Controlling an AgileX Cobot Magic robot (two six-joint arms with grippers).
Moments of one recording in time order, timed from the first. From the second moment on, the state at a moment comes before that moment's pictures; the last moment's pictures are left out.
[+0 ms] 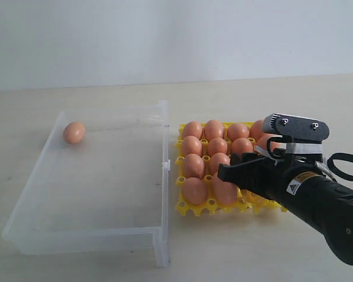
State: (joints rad) left arm 0.04 0.00 0.00 0.10 0.39 0.03; right arm 0.61 1.73 -0.42 0.39 -0.73 0.18
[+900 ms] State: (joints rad) left arm 0.04 0.00 0.00 0.10 0.39 0.03; right arm 0.62 1.73 -1.03 0.07 0.28 0.12
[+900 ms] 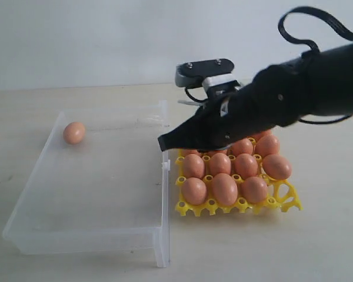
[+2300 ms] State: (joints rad) left arm 0.04 0.00 0.00 0.10 0.39 0.03; right arm 0.63 2.67 -2.31 0.95 0.54 -0.03
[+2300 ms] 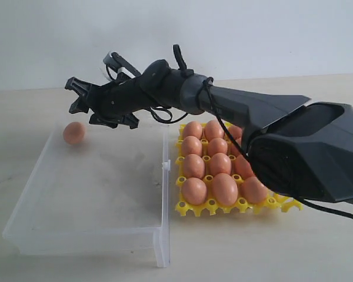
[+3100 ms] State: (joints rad) left arm 0.04 0.00 0.00 0.10 0.39 0.03; right arm 0.68 2.78 -2.36 0.98 0.42 -0.09
